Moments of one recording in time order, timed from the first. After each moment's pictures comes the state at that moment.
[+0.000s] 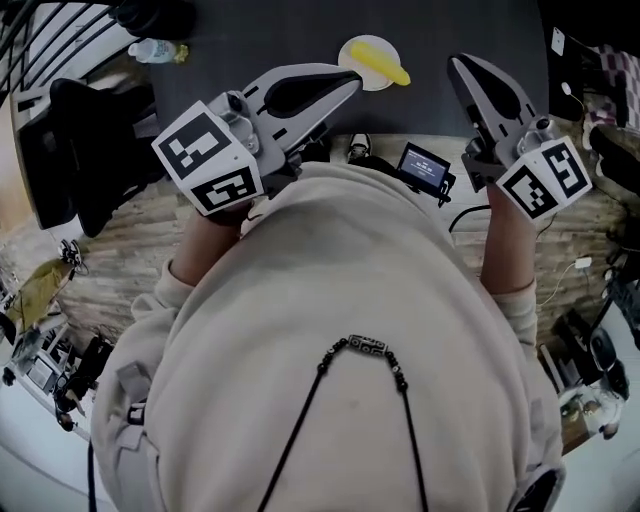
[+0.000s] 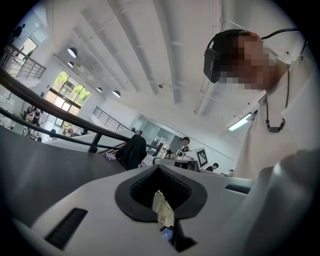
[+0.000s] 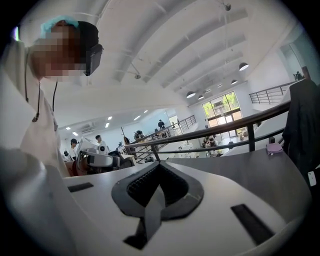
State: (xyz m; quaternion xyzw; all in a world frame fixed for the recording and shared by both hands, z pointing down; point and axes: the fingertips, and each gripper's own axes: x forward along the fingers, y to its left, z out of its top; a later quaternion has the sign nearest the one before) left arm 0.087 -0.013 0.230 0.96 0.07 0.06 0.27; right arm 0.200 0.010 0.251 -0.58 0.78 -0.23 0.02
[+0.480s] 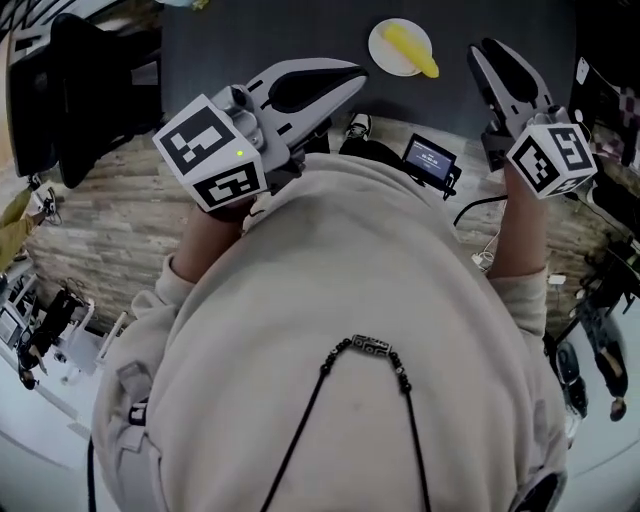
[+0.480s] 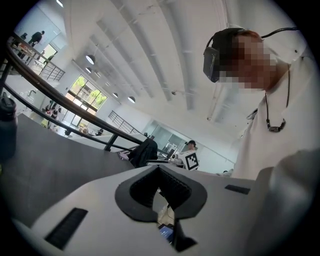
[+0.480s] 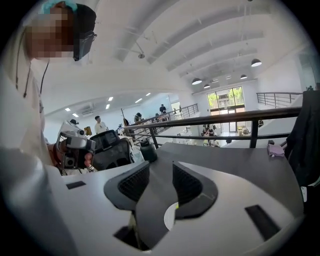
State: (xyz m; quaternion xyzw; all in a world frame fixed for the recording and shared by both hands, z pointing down) left arm 0.032 -0.019 0.251 0.95 -0.01 0.05 0.30; right arm 0.195 -0.026 0.310 -0.56 0.78 -0.25 -0.10
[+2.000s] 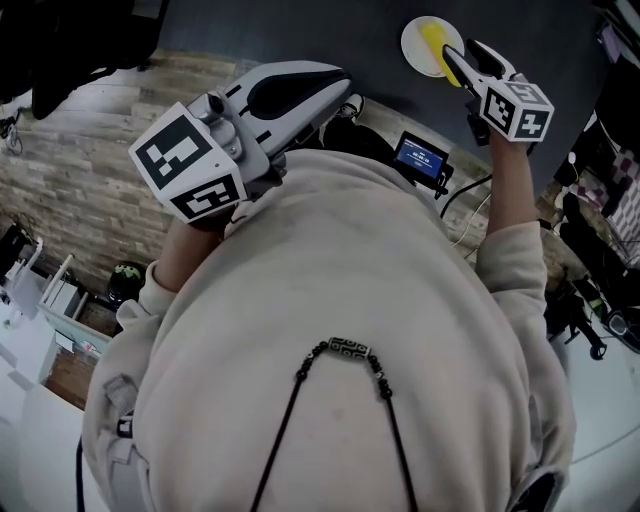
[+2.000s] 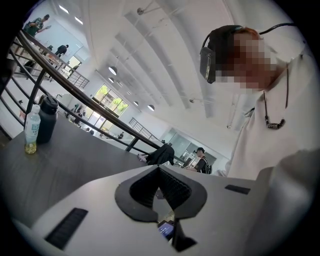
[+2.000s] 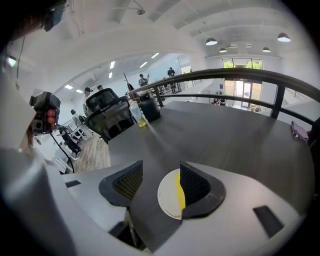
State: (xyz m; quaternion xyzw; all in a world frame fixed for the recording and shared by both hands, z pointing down) left arm -0.040 -0.006 0.274 0.93 -0.13 0.03 0.34; right arm 0.162 -0.054 0.484 -0.45 0.78 -0.34 -0.26
